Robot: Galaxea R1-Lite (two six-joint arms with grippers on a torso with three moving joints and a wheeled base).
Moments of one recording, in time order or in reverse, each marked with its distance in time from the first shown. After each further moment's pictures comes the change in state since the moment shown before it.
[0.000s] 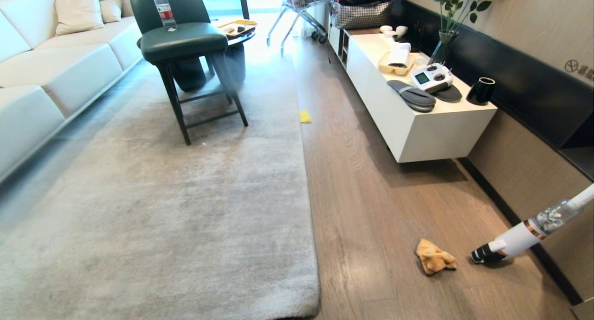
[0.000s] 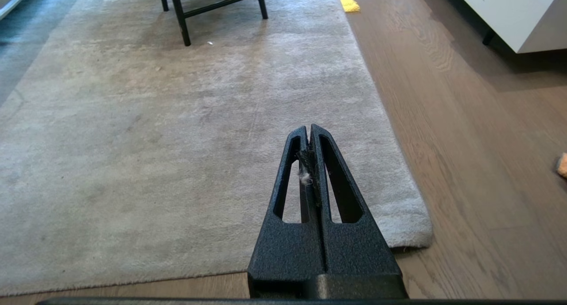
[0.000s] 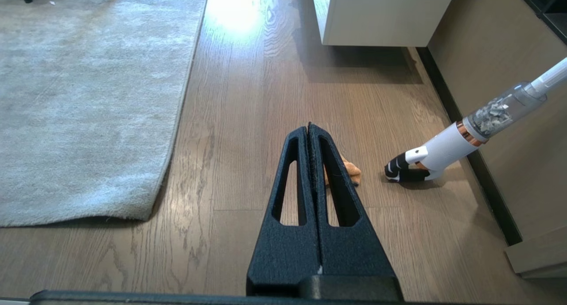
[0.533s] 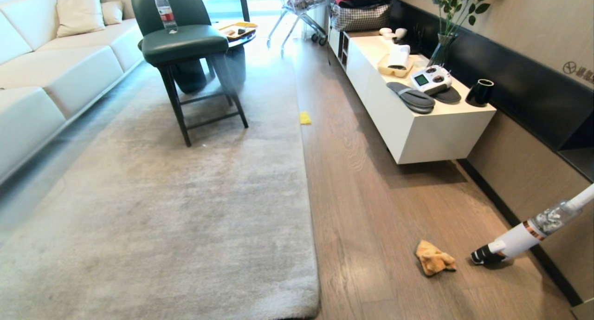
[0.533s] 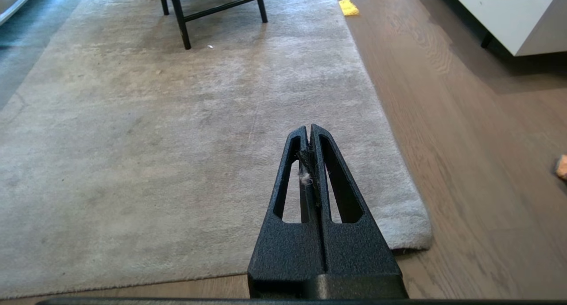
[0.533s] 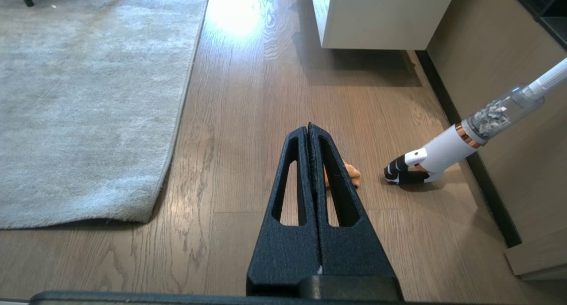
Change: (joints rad) left arm 0.000 0.000 0.000 0.000 -0.001 0.001; right arm 0.000 0.000 0.000 -0.001 0.000 0.000
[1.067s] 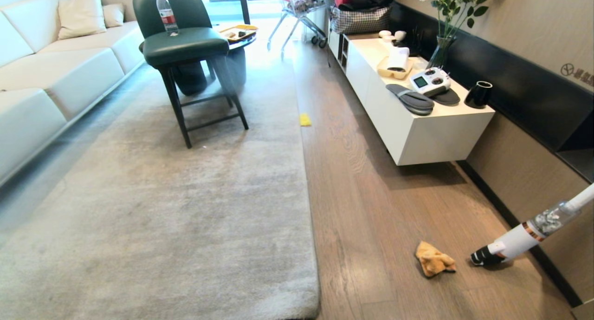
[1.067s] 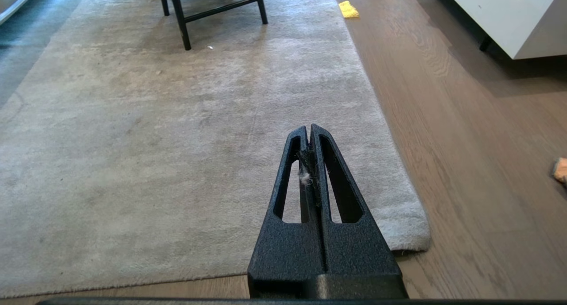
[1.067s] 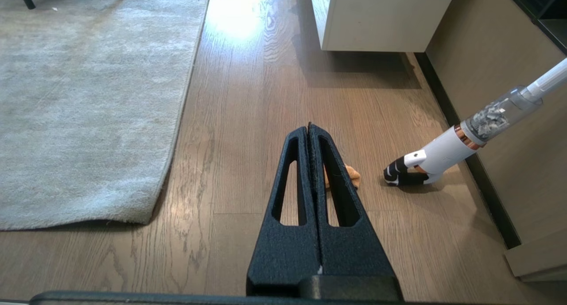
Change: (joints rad) left arm -0.001 0.000 0.000 0.000 0.002 -0.007; right arm 0.000 0.000 -0.001 0.000 0.000 0.000
